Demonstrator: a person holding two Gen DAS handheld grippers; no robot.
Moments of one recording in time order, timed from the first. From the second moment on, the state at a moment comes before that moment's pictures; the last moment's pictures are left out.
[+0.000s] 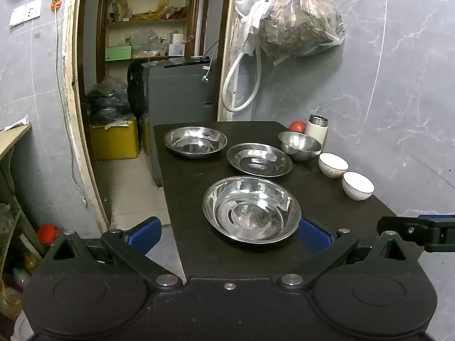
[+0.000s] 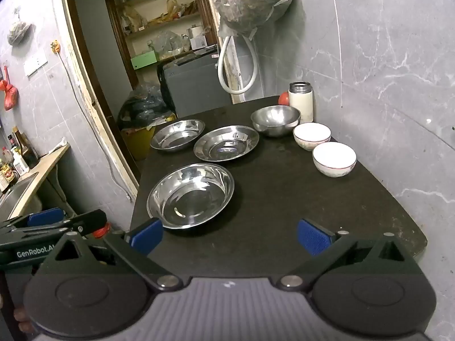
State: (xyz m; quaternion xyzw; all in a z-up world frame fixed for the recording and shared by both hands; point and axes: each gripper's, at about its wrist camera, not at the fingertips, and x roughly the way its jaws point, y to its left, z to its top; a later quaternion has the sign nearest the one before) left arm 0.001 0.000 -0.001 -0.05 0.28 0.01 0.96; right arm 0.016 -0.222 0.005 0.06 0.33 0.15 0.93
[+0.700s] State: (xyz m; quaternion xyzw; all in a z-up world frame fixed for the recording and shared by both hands) left arm -0.001 -0.007 0.002 -0.04 0.27 0.01 0.96; right arm 0.016 -0.227 0.006 0.06 0.32 0.15 0.93
